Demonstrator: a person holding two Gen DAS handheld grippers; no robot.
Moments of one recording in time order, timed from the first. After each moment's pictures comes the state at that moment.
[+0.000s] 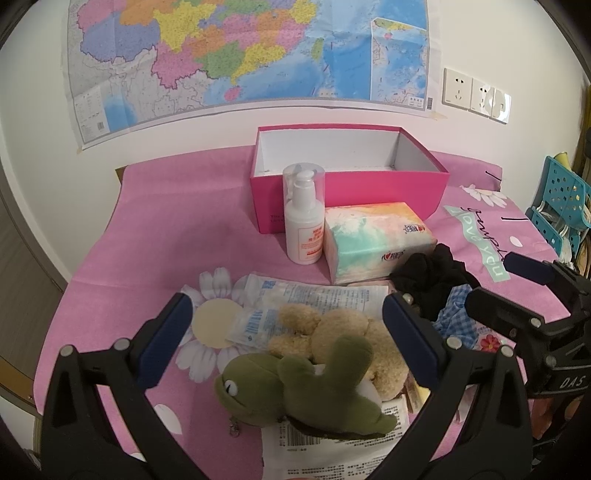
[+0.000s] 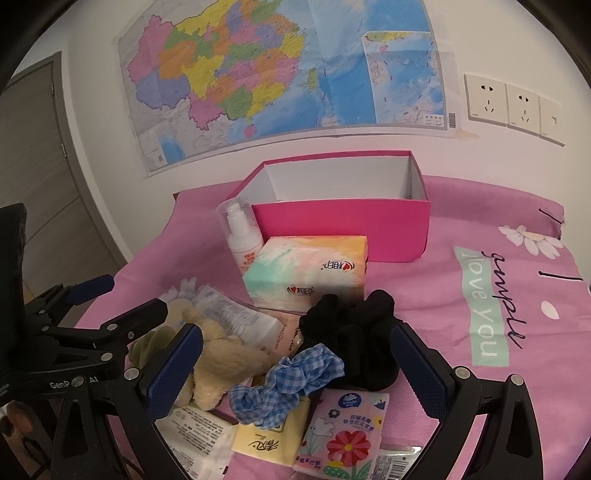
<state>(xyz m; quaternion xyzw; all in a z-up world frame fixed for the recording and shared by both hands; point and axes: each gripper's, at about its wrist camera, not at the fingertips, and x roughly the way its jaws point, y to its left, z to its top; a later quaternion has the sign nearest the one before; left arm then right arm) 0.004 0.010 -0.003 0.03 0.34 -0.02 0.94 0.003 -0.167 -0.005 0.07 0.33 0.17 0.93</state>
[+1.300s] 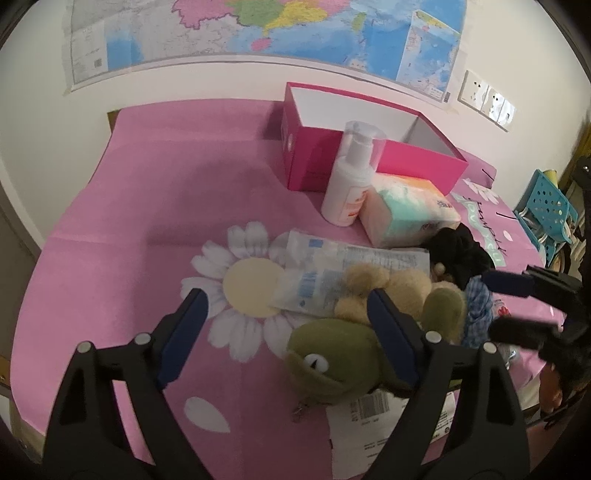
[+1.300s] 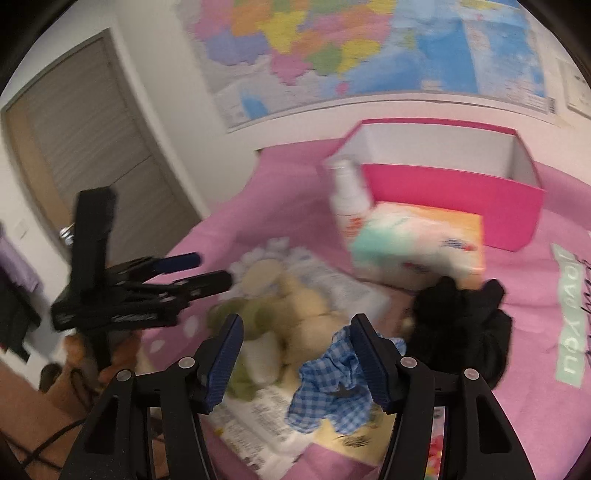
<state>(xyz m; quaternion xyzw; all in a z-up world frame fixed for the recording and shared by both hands) 0.017 0.094 -0.037 -0.05 0.40 -0.07 0.91 0.003 -0.117 -0.010 0.05 0.38 0.35 0.85</state>
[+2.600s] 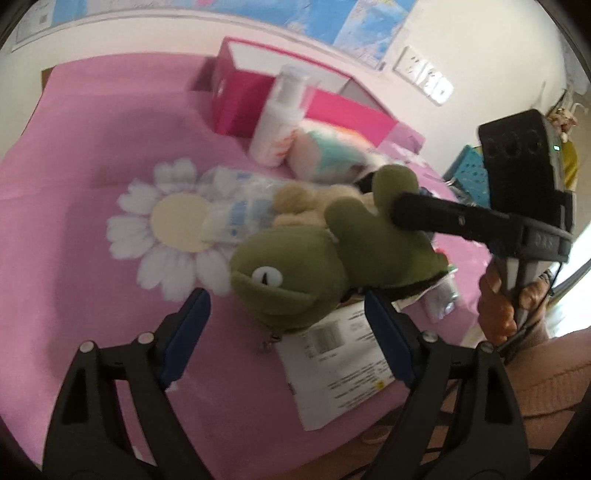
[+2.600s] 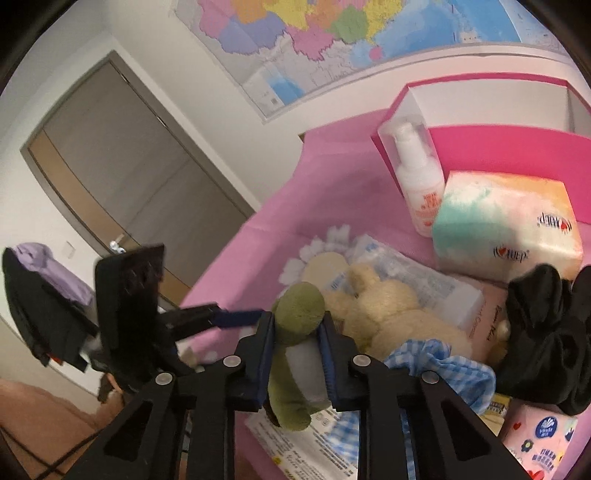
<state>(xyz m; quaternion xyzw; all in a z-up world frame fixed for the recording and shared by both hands) -0.007 0.099 -0.061 -0.10 0.43 -0.24 0.86 0.037 -0.085 -0.032 0.14 0.40 0.44 0.79</state>
